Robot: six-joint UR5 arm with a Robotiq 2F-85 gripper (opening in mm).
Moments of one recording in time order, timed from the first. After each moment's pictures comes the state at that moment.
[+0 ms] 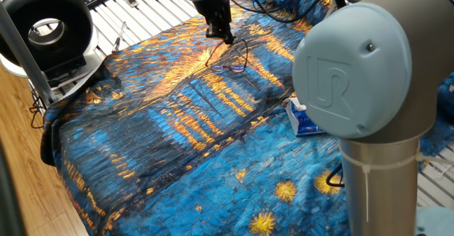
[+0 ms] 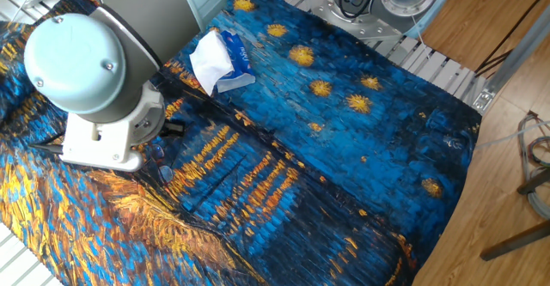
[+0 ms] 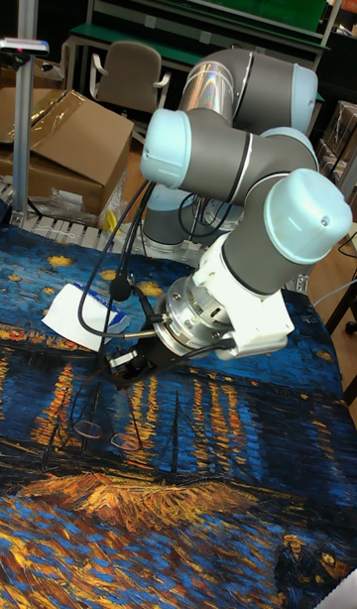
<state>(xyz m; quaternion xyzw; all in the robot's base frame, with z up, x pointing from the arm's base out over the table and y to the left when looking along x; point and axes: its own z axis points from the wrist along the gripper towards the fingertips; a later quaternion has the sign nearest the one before) 0.624 -0.049 0.122 0.26 -0.95 0.12 0.15</state>
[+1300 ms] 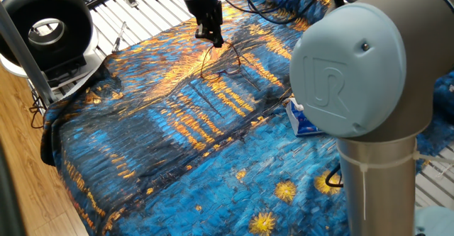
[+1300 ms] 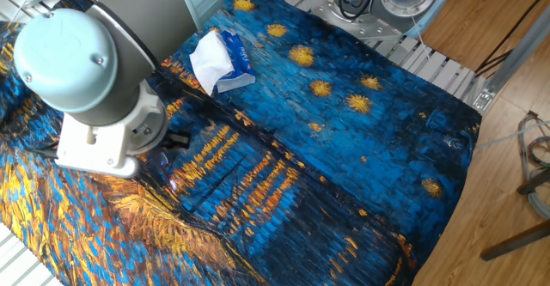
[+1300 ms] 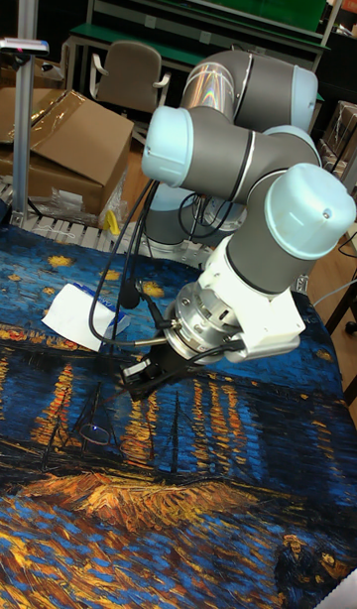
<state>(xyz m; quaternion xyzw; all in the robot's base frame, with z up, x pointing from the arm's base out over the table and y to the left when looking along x) 0.638 -0.024 0.118 0.26 -0.95 0.09 0.12</state>
